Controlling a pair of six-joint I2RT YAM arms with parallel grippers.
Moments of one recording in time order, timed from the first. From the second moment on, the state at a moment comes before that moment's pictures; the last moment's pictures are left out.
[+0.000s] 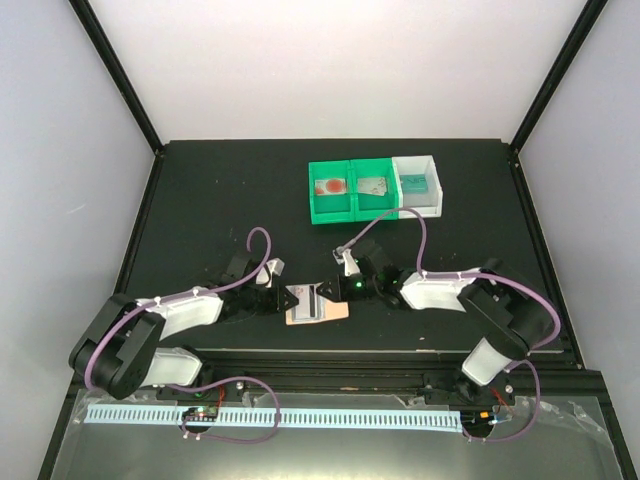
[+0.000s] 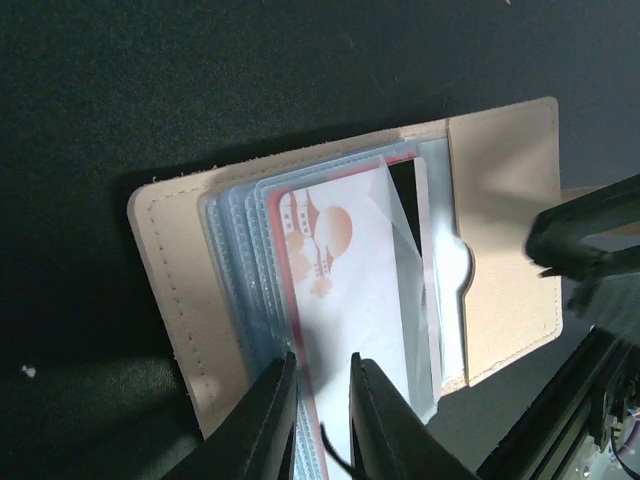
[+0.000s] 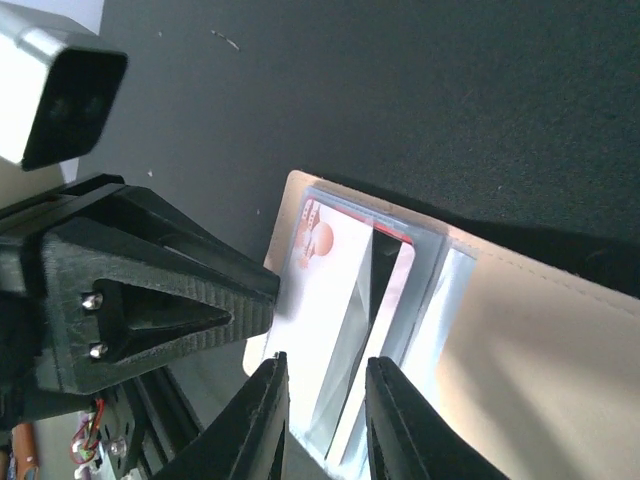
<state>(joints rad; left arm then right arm) -0.48 1.30 0.37 0.00 0.52 -0.64 0.80 1.61 0.66 0.23 -0.45 0.74</state>
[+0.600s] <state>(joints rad) -0.48 1.36 0.37 0.06 0.56 -0.64 0.83 1.72 0.66 0.28 -0.43 0.77</state>
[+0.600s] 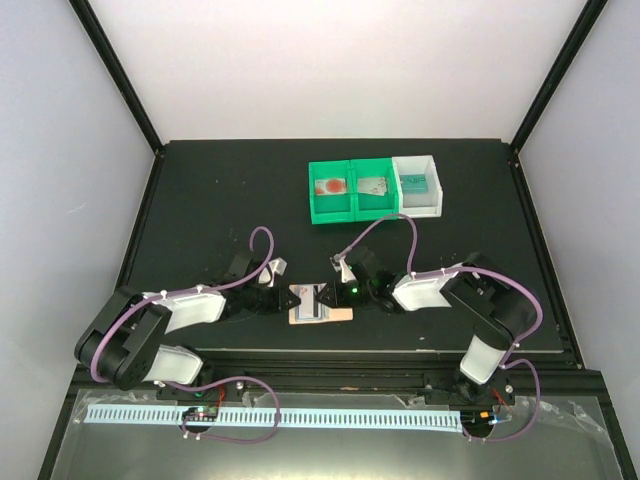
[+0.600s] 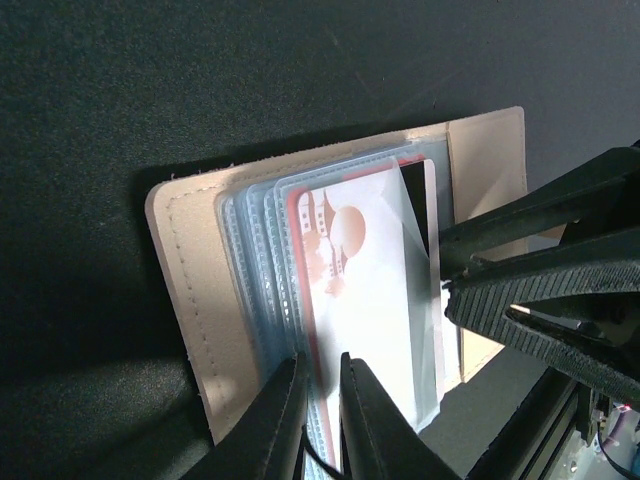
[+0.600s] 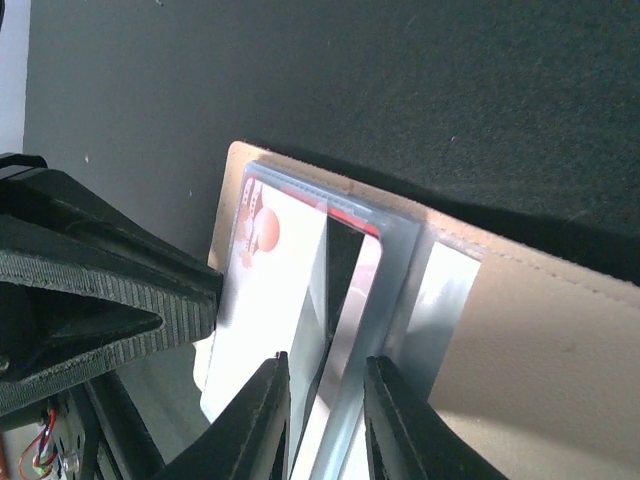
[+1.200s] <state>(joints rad) -0.48 1.36 0.37 0.06 0.56 -0.64 0.83 1.73 0.66 0.30 -0.40 0.79</state>
